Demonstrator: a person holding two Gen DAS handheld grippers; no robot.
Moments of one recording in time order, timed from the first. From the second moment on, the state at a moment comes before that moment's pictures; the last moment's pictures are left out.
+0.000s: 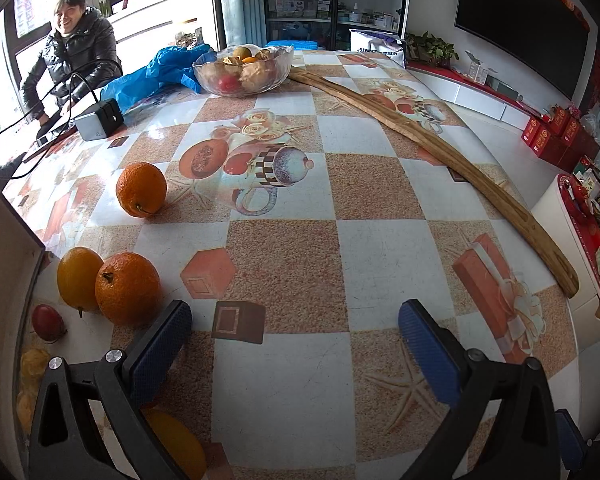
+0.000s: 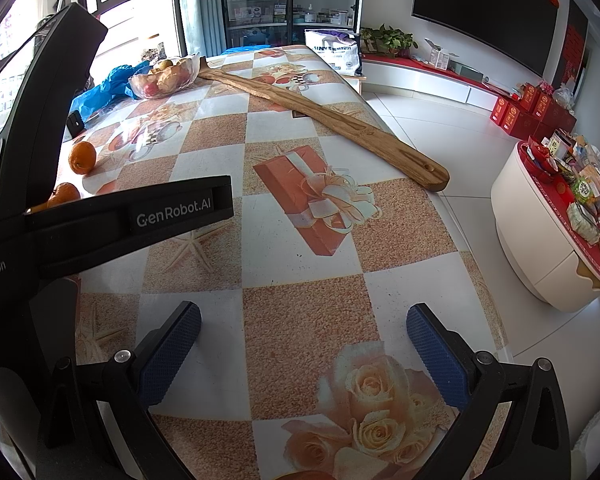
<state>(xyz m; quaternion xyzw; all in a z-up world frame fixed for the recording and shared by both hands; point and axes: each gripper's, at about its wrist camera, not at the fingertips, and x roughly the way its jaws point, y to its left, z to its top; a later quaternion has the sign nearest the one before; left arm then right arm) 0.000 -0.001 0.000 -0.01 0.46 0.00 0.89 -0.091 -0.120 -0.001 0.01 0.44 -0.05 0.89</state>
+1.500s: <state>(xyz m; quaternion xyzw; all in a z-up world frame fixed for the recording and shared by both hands) -0.009 0.004 0.023 0.01 0.42 0.02 0.91 -0.091 -0.118 -0.001 0.01 0.44 -0.04 0.90</state>
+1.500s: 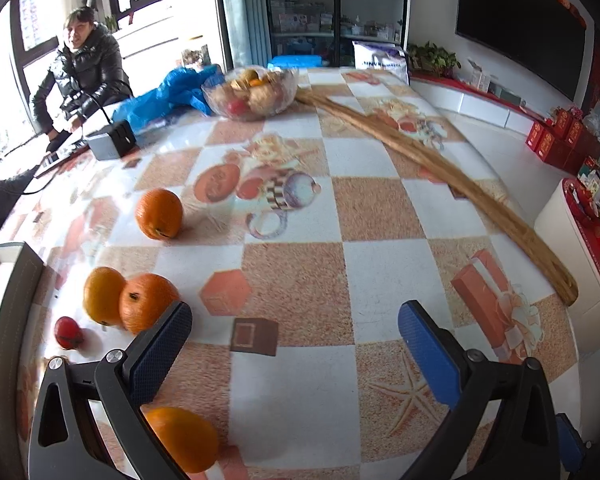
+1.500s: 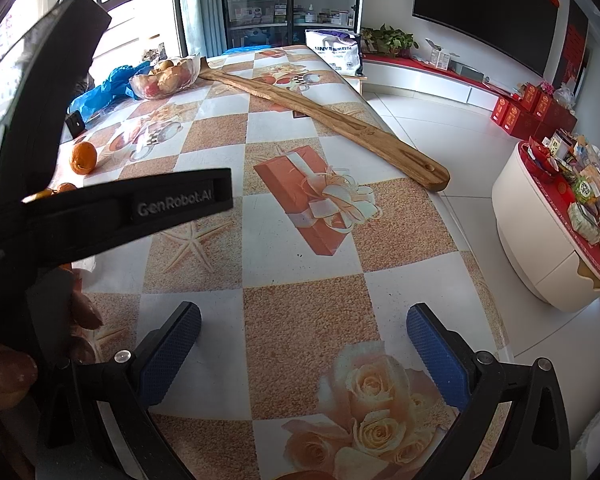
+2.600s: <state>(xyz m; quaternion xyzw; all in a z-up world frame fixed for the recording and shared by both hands) -0.099 0.149 0.012 0.00 0.46 0.07 0.89 -0.102 -0.069 0.021 -0.01 0.43 0.10 0.90</state>
